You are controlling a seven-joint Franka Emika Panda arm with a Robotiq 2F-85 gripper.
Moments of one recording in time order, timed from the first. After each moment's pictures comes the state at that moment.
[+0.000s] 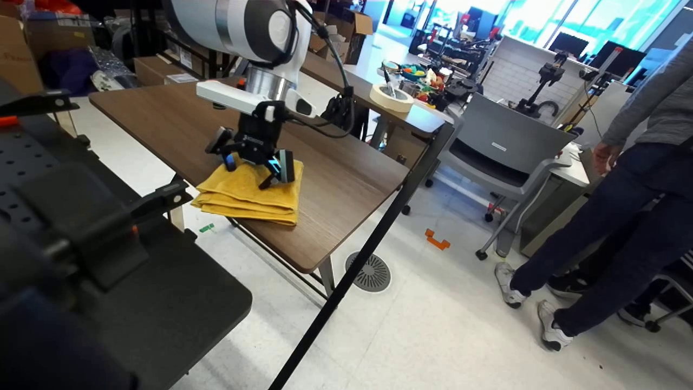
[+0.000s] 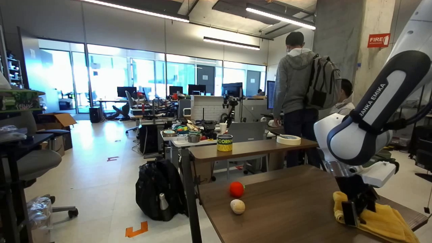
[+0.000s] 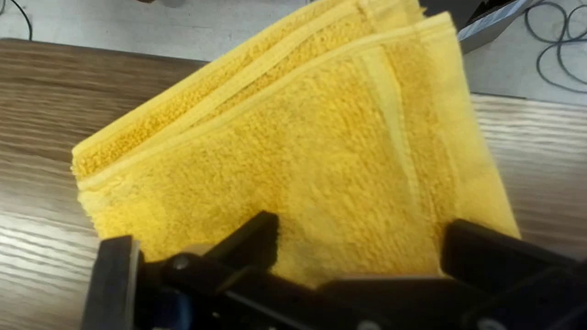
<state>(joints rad) 0.05 0.92 -0.11 -1.78 -0.21 2.28 -0.04</state>
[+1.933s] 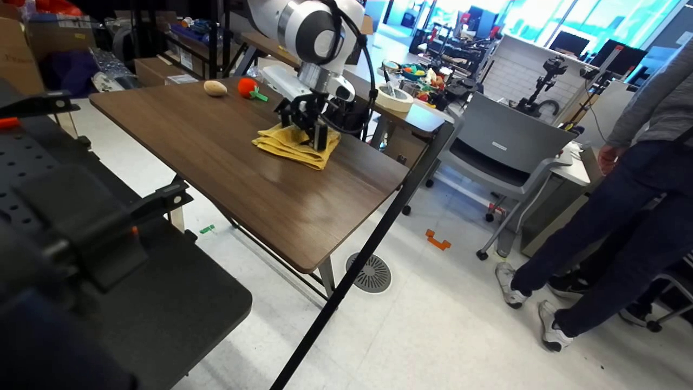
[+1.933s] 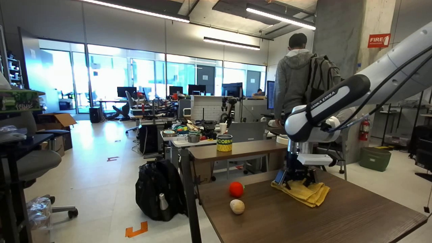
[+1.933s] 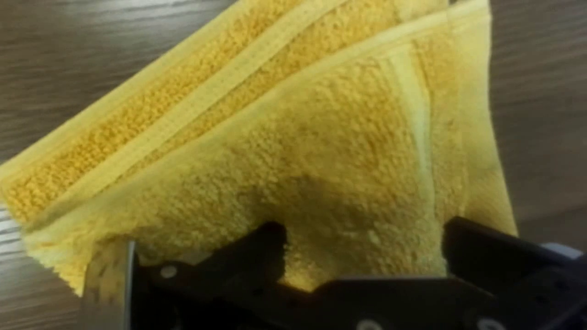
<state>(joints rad) -0.02 1.31 0.01 -0.99 0.08 2.17 0.05</state>
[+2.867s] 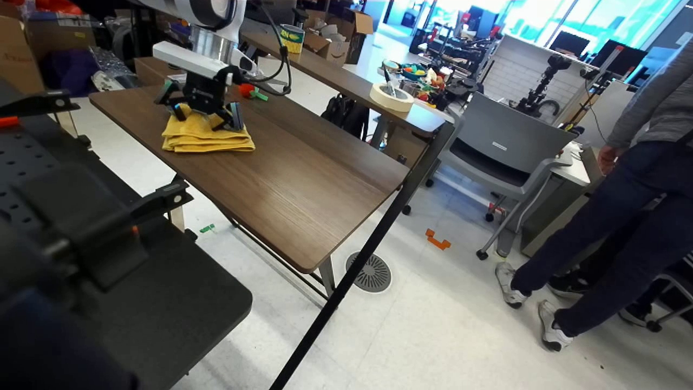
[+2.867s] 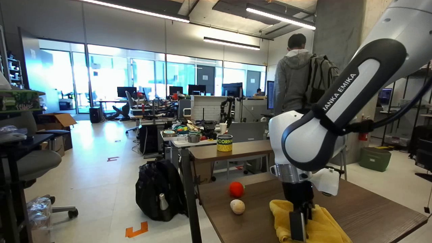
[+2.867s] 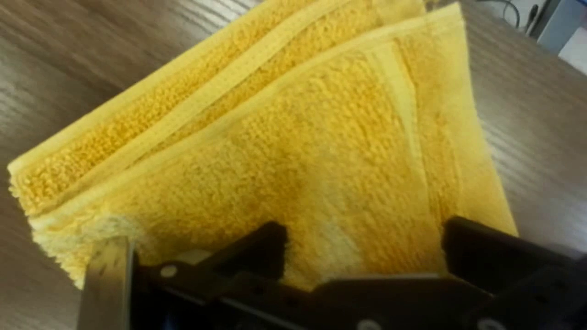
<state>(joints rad) 0.18 0.97 0.08 -1.66 -0.18 2.32 -0.21</state>
